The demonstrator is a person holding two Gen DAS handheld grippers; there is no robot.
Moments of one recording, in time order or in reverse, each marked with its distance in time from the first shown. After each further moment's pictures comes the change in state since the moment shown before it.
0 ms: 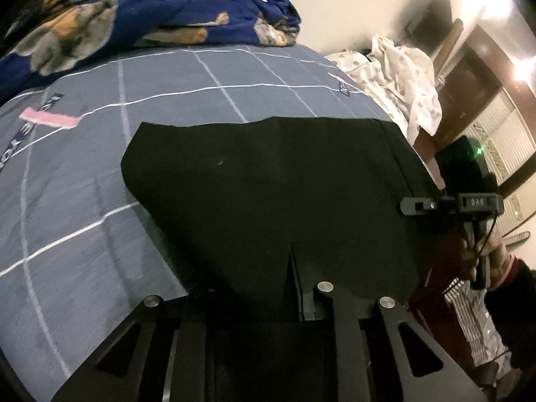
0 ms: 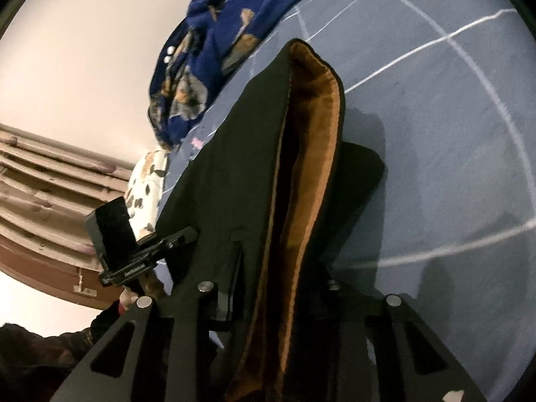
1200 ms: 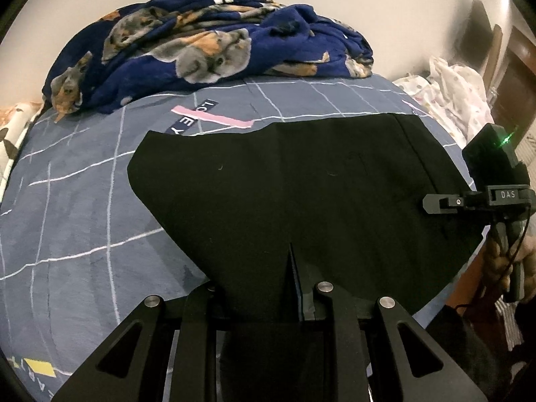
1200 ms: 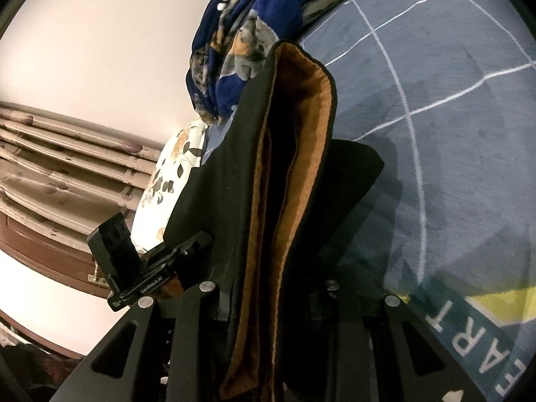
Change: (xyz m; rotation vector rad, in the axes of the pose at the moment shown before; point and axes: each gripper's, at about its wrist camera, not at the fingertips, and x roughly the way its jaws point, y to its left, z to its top) left arm -0.114 0.082 -0.054 -0.030 -0.111 0.311; right arm 0.128 0.108 -0.001 -0.050 0.045 0.114
